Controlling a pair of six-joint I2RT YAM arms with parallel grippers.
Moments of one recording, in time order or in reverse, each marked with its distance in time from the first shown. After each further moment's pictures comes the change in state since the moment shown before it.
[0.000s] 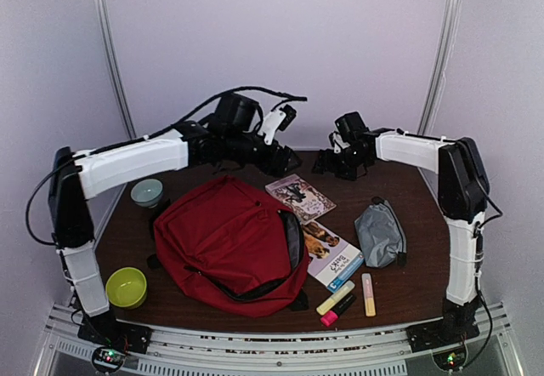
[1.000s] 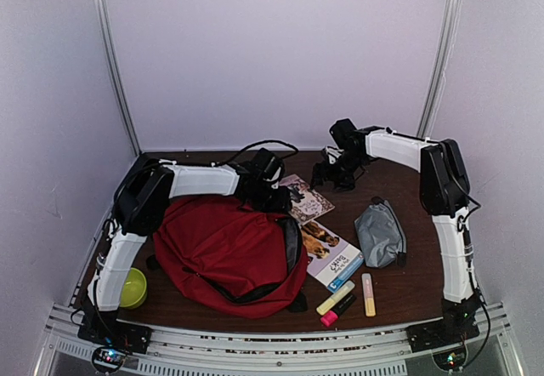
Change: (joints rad) left arm 0.066 0.571 0.167 -0.012 -0.092 -0.537; right arm -0.029 0.219 0.253 -0.321 -0.143 -0.143
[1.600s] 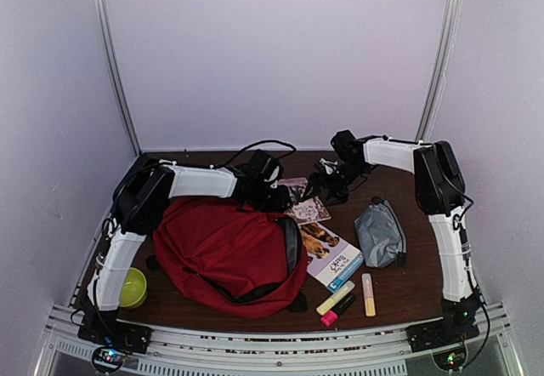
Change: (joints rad) left arm 0.014 0.000 -0.050 0.114 0.052 -0.019; right arm -0.009 0.065 -0.025 -0.005 -0.302 -0.028
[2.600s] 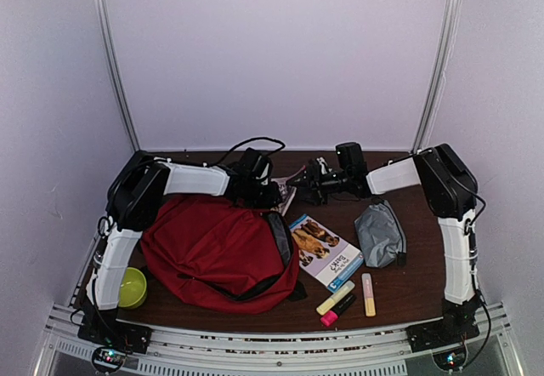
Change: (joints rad) left arm 0.042 -0.026 -0.057 0.046 -0.046 0.000; right arm 0.045 -0.154 -0.522 1.110 -0.336 0.785
